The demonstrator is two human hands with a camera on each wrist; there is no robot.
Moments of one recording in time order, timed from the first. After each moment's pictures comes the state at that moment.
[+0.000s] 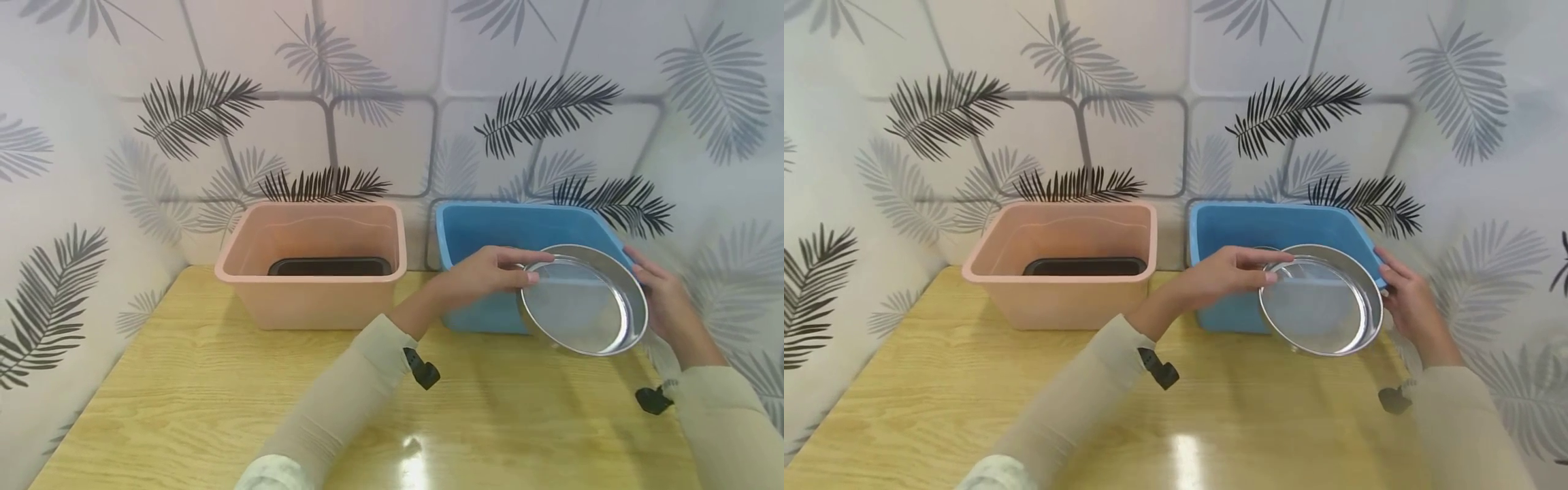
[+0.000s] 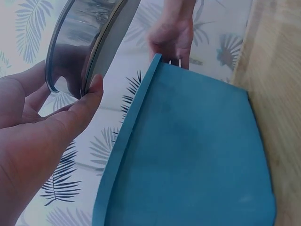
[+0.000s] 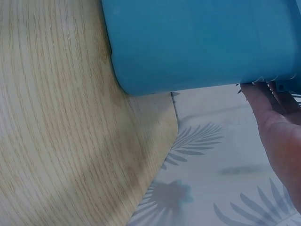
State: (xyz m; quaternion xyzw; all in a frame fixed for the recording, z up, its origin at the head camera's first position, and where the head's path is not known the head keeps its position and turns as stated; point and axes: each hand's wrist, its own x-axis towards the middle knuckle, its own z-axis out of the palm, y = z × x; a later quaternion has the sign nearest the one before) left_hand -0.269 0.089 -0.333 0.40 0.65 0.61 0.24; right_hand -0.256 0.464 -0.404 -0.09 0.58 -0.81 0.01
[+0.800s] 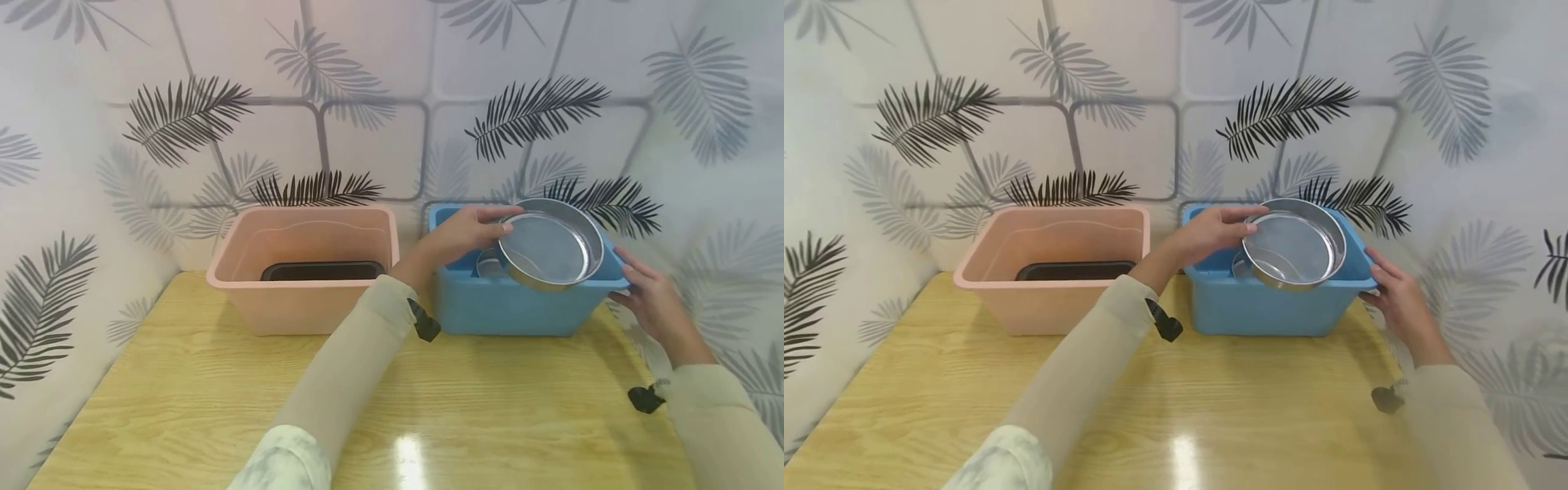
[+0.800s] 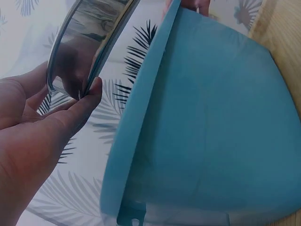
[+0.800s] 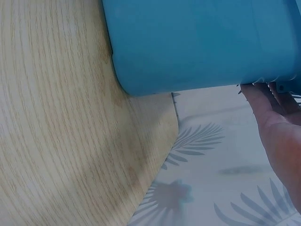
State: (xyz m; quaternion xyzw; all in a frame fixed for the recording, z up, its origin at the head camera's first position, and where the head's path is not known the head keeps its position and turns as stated) left_hand -0.341 0.098 -0.312 0.35 0.67 0.62 0.21; right_hand -0.251 0.465 -0.400 -0.10 0.60 -0.79 0.01
